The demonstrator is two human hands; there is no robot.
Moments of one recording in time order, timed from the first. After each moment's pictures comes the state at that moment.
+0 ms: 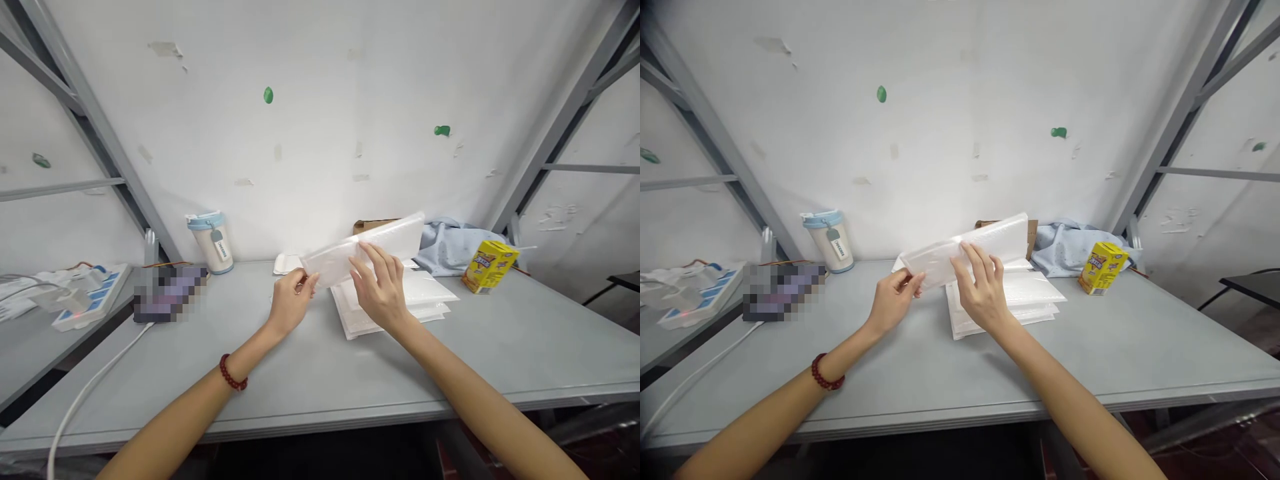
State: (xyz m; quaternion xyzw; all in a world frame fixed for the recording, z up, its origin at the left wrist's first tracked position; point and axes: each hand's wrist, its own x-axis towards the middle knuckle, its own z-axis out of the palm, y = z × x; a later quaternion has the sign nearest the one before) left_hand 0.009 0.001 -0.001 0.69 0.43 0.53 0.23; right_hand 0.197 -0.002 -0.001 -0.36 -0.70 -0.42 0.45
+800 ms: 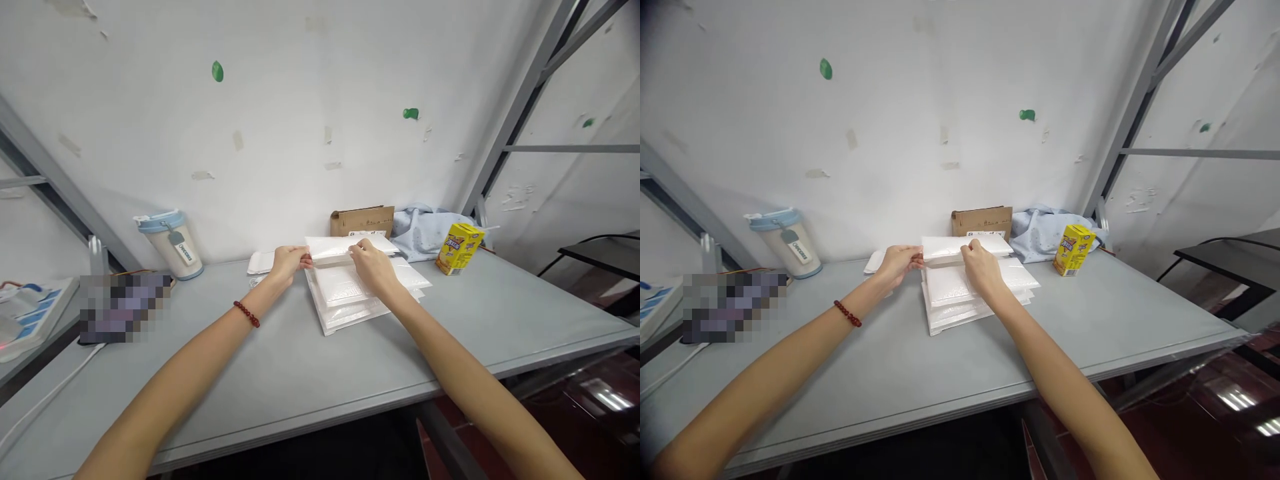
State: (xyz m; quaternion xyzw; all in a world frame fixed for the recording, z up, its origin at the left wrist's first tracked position) left_hand 0.062 0.090 0.005 0.53 0.50 0.48 0.48; right_hand 0.245 0.032 -0.002 -0.64 -0.72 -0.19 0.16
